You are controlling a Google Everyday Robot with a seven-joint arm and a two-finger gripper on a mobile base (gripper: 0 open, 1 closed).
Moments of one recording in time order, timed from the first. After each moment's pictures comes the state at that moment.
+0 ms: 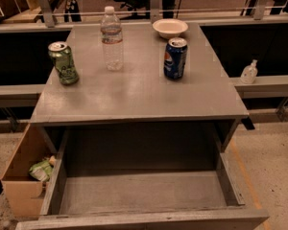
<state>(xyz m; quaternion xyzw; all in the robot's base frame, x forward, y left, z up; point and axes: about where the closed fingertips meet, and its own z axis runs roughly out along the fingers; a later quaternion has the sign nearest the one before) 0.192 -0.165 0.652 -0.63 0.77 0.01 0.11</state>
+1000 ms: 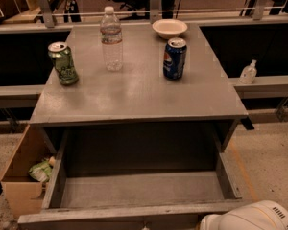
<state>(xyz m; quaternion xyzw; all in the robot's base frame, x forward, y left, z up) 0.285 -0.154 0.565 -0.63 0.76 0.02 0.12</state>
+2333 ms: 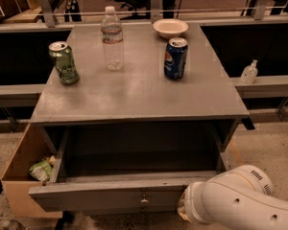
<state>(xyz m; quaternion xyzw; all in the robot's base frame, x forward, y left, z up) 0.363 -0.121 0.599 -0.66 0.73 -0.01 0.17</state>
